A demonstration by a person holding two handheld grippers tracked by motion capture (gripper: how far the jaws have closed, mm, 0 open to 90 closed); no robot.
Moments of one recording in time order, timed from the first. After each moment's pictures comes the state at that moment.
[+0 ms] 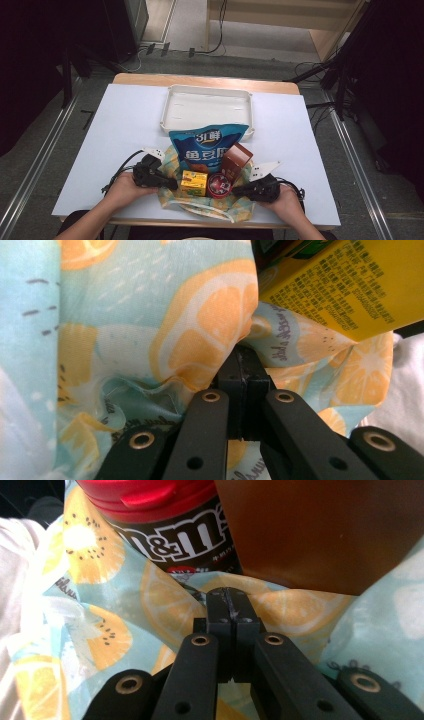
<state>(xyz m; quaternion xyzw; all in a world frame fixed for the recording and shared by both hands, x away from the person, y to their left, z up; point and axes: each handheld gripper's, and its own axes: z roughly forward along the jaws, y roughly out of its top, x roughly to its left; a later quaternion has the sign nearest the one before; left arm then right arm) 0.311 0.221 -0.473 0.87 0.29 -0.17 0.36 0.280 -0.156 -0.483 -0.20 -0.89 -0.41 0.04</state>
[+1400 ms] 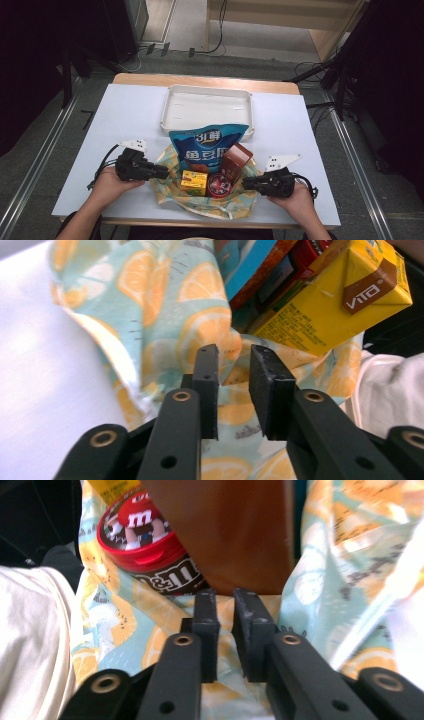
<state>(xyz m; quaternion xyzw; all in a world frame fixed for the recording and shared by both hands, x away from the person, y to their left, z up) 0.306 0.256 -0.430 0.86 0.30 -0.09 0.41 0.282 -0.187 -0.449 -0.25 -0.86 -0.45 0.03</state>
